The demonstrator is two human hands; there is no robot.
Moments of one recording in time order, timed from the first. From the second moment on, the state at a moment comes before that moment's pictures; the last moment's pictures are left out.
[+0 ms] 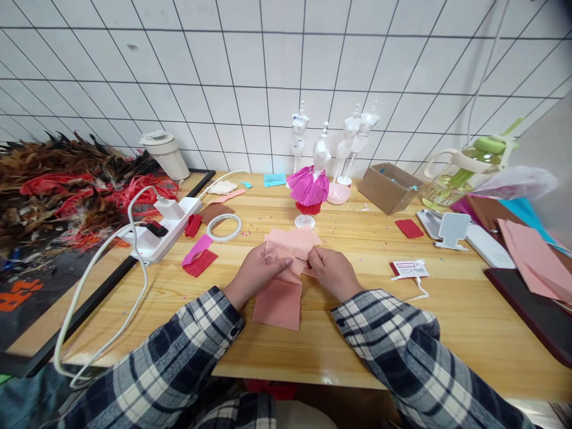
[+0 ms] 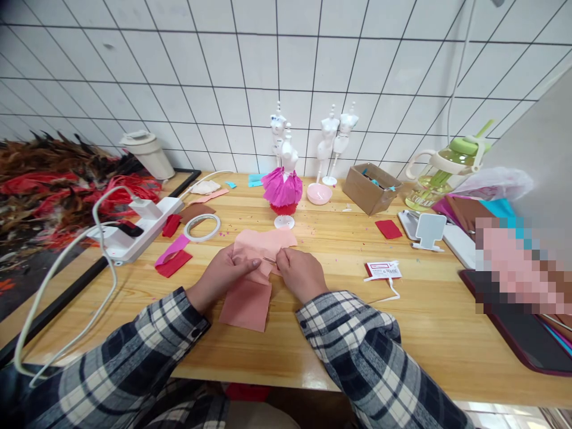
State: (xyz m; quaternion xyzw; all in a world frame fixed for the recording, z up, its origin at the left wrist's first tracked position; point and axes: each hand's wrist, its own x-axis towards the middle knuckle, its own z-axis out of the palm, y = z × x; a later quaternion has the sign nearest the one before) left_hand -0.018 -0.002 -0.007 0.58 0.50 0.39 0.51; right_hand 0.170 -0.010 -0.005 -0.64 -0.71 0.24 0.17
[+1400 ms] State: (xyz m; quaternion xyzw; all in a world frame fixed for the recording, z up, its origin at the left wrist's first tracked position) left_hand -0.019 0.002 -0.011 0.55 0.46 0.39 0.57; right_hand 0.171 -0.009 -0.014 -0.60 -0.73 0.26 0.20
